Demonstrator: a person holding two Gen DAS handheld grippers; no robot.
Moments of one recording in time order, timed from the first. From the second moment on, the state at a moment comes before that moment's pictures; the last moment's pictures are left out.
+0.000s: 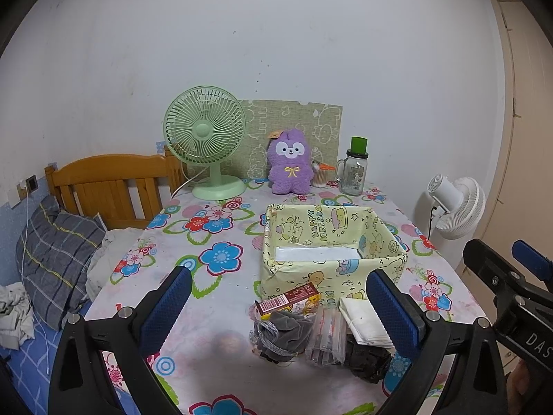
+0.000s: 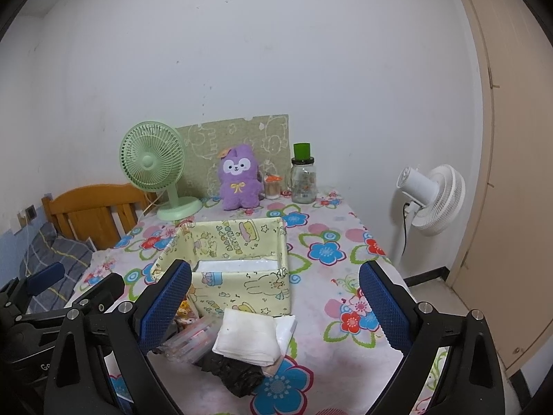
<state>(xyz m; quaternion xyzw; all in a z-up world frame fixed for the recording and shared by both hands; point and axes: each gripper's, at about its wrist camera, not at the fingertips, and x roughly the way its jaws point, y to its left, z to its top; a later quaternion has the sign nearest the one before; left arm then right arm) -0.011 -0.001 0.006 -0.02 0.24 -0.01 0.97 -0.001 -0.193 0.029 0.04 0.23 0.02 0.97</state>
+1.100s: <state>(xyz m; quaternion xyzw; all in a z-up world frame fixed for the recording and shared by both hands) -0.007 -0.009 0.006 -0.01 0.25 -0.02 0.97 0.001 -0.194 0.029 0.04 0.22 0.02 0.97</state>
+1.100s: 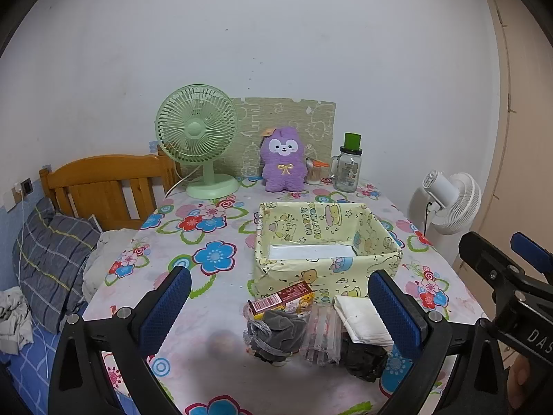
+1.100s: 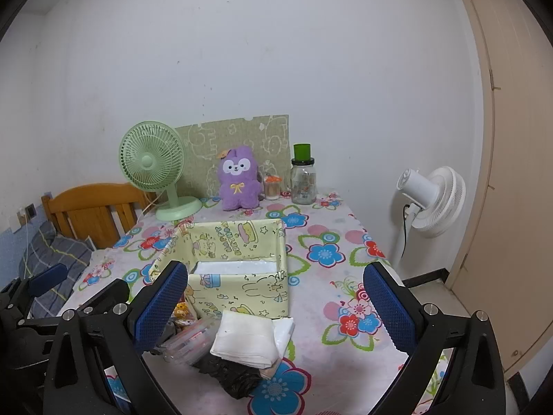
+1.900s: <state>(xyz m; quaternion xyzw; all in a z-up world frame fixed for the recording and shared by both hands) 0.007 -0.011 -0.004 -0.01 0.26 -0.03 0.96 0.015 -0.191 0.018 0.04 0.25 0.02 0.97</state>
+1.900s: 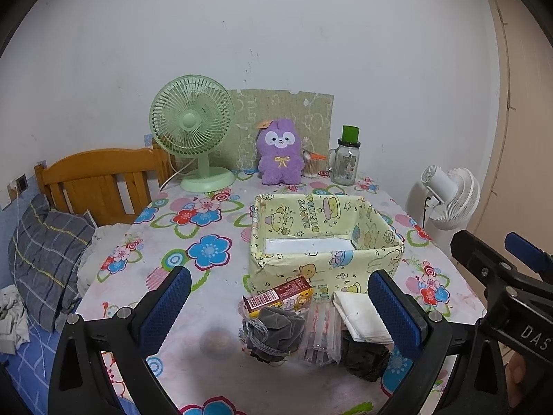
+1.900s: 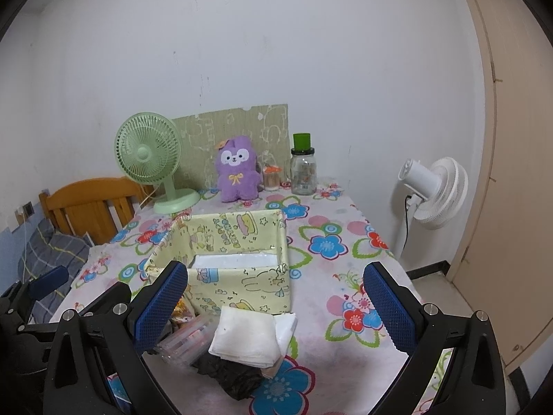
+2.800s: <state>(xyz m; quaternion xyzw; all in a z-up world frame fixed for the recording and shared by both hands) 0.040 -0.006 -0.066 -0.02 0.33 -0.04 0.94 0.057 -0.166 -0.044 0.04 0.32 0.03 0.94</state>
